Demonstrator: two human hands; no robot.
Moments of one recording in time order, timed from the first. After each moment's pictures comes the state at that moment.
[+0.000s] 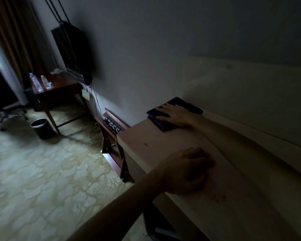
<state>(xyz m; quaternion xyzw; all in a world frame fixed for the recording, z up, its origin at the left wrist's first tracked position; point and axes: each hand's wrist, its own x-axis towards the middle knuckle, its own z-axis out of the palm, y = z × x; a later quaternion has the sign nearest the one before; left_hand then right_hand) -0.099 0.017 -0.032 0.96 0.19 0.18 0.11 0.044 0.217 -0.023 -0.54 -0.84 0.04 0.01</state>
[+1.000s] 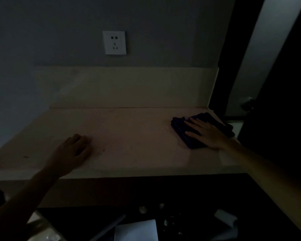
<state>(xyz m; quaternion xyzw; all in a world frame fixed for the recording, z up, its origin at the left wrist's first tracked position) -0.101 0.024 -0.042 0.97 0.17 0.15 0.03 0.253 -0.360 -0.017 -0.90 -0.43 0.05 0.06</state>
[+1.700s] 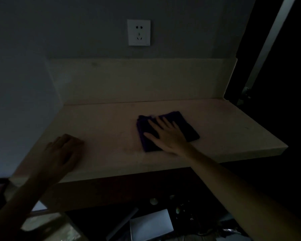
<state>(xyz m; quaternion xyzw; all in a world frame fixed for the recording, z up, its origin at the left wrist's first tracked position) -0.194 0.140 -0.039 0.97 0.10 0.22 0.04 0.057 -0.144 -0.024 -0.92 -0.39 0.03 0.07</state>
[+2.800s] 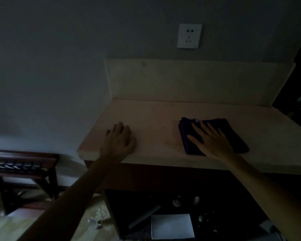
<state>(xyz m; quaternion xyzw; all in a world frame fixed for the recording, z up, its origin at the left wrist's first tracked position) -0.181 0.104 -0.043 0.95 0.23 0.22 -0.03 0.033 -0.160 -0.024 -0.93 -0.36 0.03 0.03</state>
